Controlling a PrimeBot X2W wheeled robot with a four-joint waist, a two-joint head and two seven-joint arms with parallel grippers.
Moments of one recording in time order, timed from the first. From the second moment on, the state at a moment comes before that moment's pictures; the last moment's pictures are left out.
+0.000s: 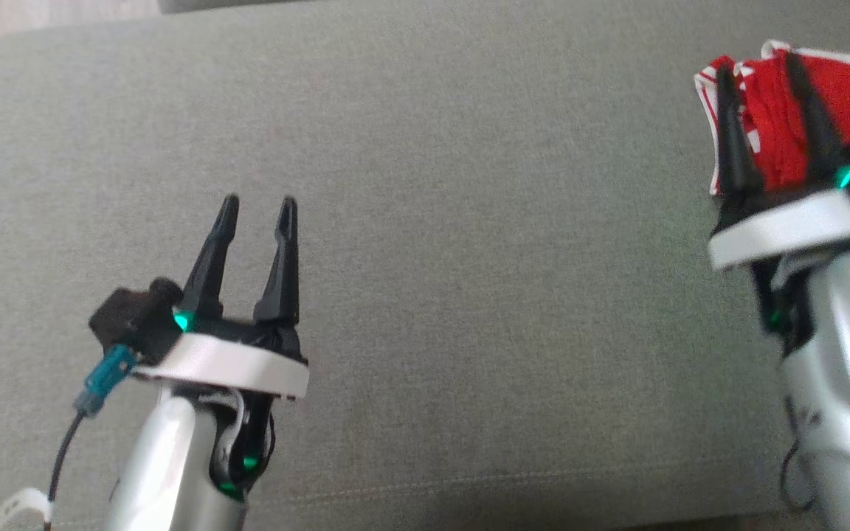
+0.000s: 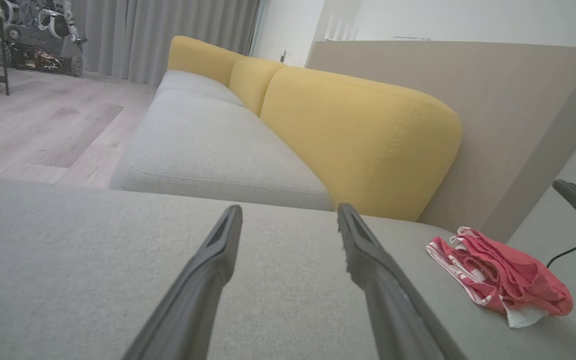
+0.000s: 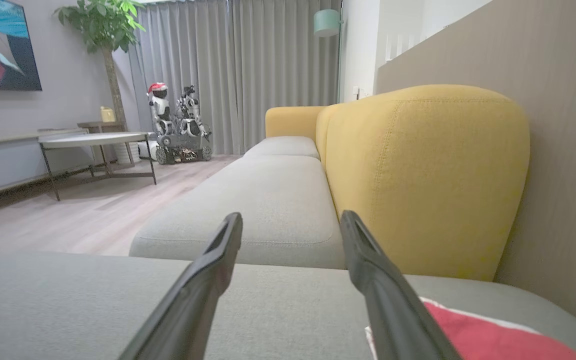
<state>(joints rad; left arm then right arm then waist) -0.22 0.04 -0.24 0.12 -0.35 -0.08 -0.26 -0.56 -0.25 0.16 0.40 0.26 0.12 -0.20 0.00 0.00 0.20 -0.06</state>
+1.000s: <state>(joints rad) -0.07 0.04 -0.17 0.09 -0.36 -0.08 -0.26 -0.19 -0.06 0.00 0.18 0.11 0.12 -0.25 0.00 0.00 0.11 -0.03</state>
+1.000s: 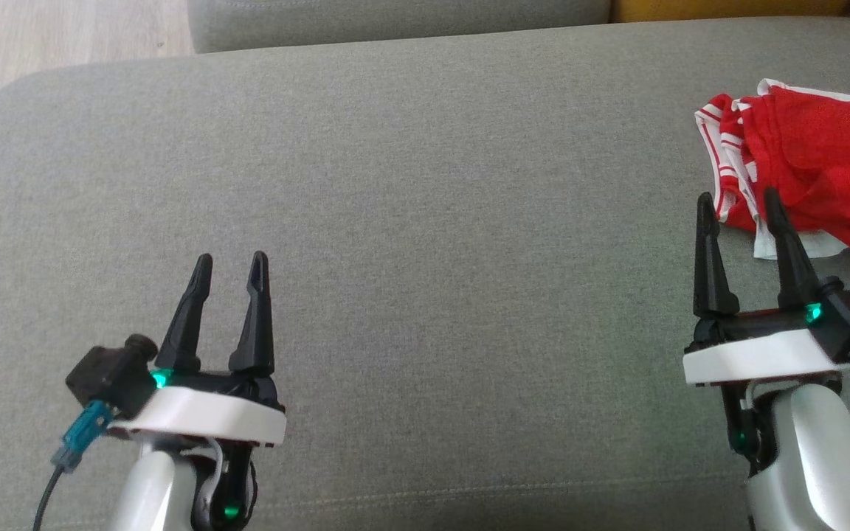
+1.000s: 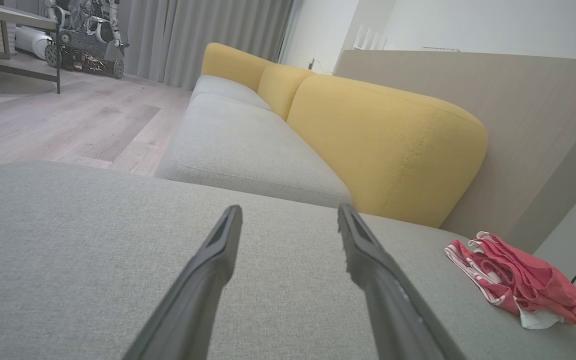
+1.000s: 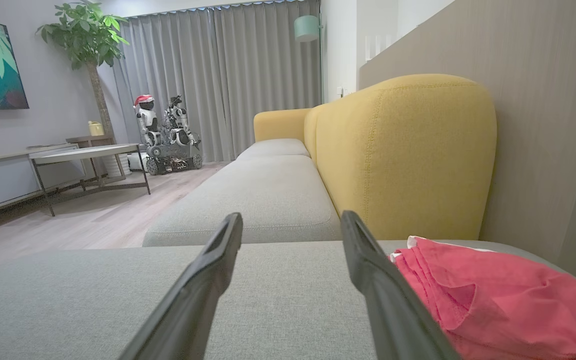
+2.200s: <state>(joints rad) -0.07 0.04 -0.16 0.10 -0.37 -0.08 -0.26 -0.19 -0.06 0.01 0.18 0.13 0.12 -0.25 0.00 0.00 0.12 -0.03</state>
